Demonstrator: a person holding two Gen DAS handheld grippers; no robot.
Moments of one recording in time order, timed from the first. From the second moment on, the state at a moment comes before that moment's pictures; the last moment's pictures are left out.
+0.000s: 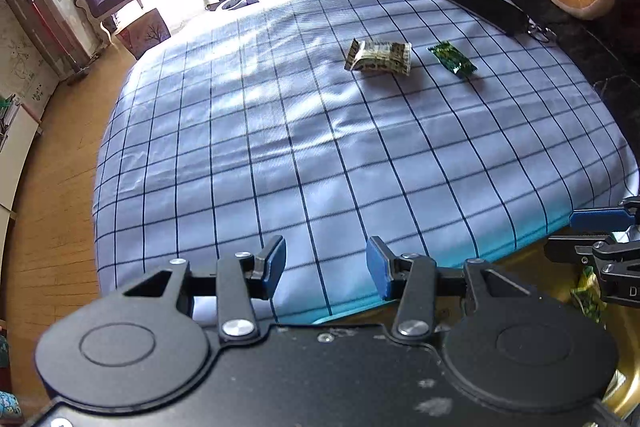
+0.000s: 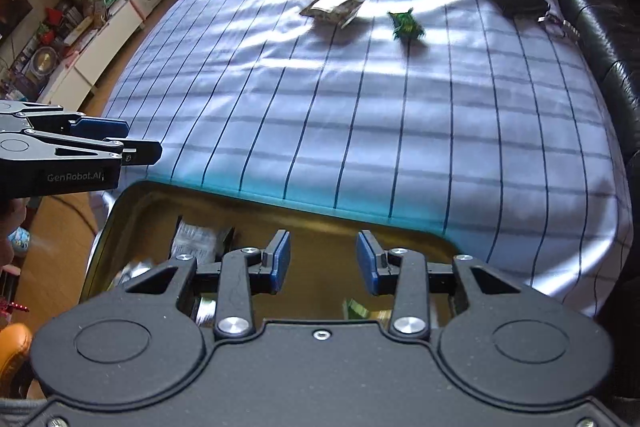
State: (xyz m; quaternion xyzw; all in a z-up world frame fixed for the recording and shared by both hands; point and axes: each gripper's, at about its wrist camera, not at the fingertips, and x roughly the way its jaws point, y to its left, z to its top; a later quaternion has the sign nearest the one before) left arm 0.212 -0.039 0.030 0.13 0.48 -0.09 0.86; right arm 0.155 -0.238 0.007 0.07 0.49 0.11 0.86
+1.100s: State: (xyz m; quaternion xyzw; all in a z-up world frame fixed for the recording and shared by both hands) left arm 0.387 -0.089 -0.035 0.06 0.43 -0.04 0.90; right arm 0.299 -0.254 -0.043 0.02 0.30 0.03 0.95
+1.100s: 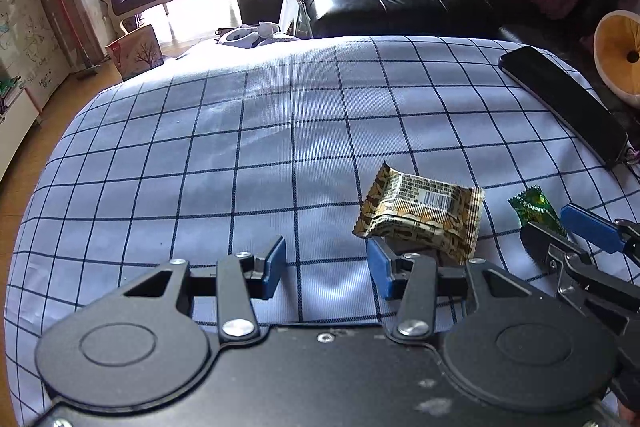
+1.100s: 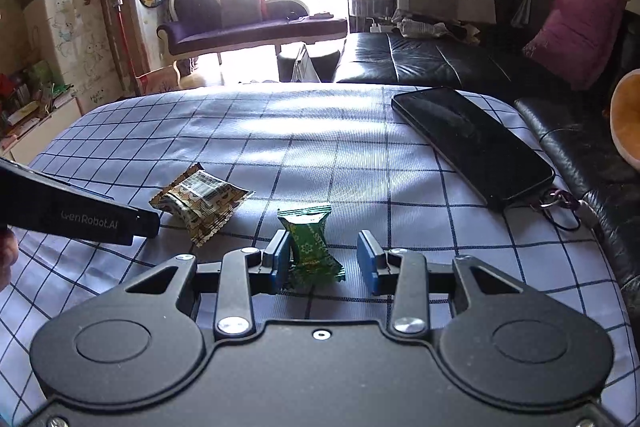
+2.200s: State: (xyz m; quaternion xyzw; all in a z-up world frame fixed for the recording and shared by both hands) left arm 0.425 -0.104 -0.005 -0.09 0.50 -0.02 0.86; right arm 0.286 -0.256 -0.039 0.00 0.31 0.04 0.95
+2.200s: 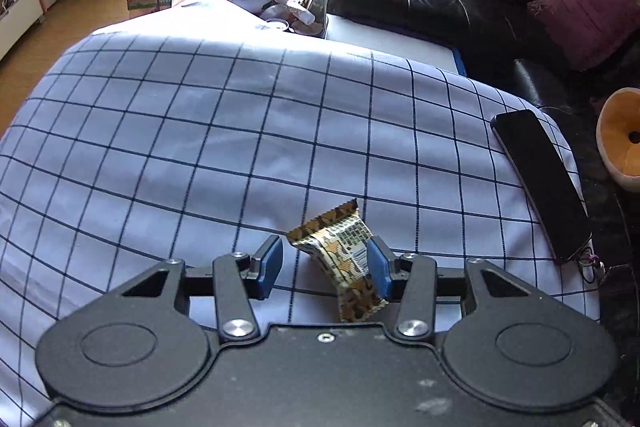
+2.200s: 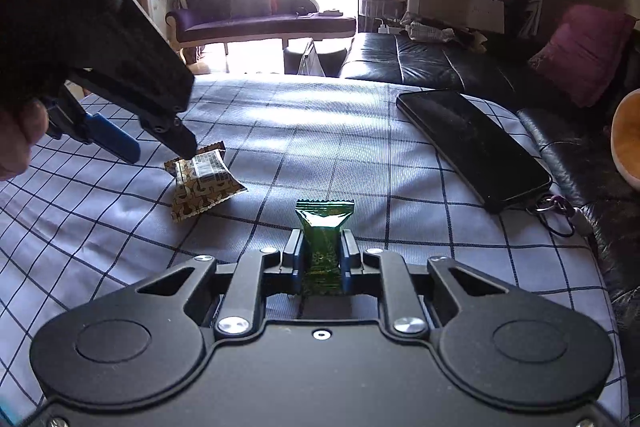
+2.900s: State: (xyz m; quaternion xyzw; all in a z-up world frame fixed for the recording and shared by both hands) left arm 0.439 -0.133 -0.024 -0.05 0.50 0.03 0.87; right arm 0.266 -0.266 -0.039 0.02 0.32 0.04 0.95
